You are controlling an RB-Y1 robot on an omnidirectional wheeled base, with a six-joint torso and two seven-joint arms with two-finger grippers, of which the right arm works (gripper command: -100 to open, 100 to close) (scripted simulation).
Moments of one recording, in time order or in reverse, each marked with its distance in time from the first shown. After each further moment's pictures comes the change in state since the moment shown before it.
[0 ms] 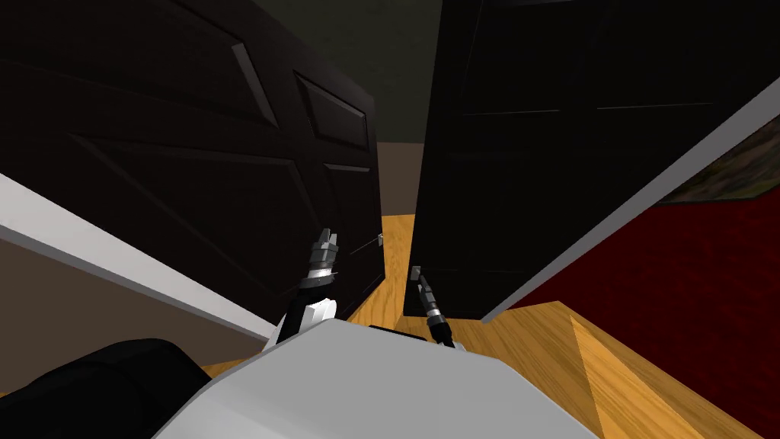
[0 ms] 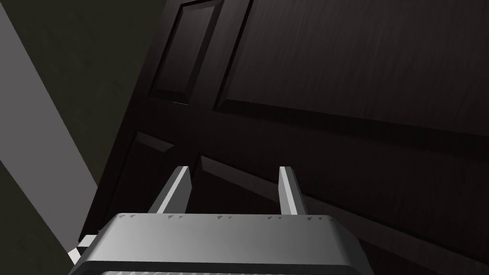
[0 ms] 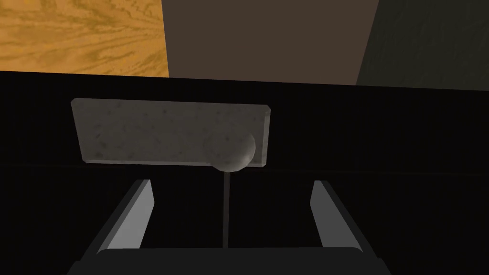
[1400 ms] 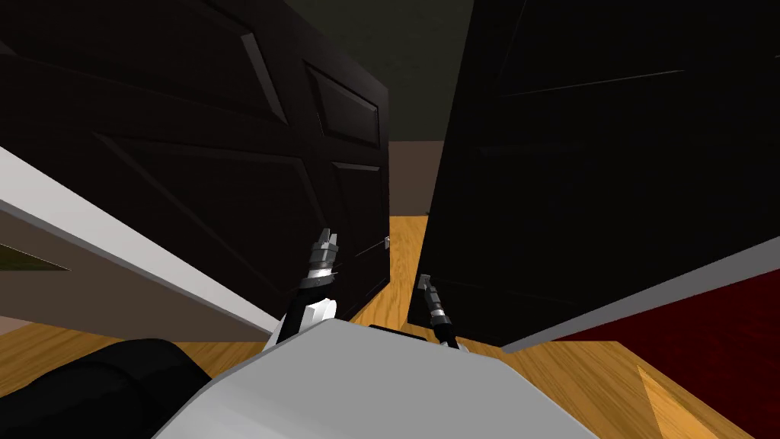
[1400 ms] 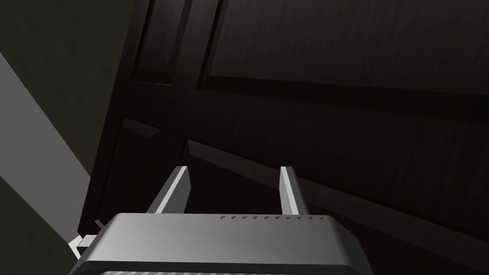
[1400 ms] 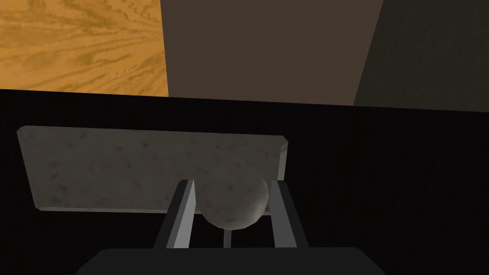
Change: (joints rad) arm -0.023 0.003 -0.060 0.051 -0.066 -0.022 0.050
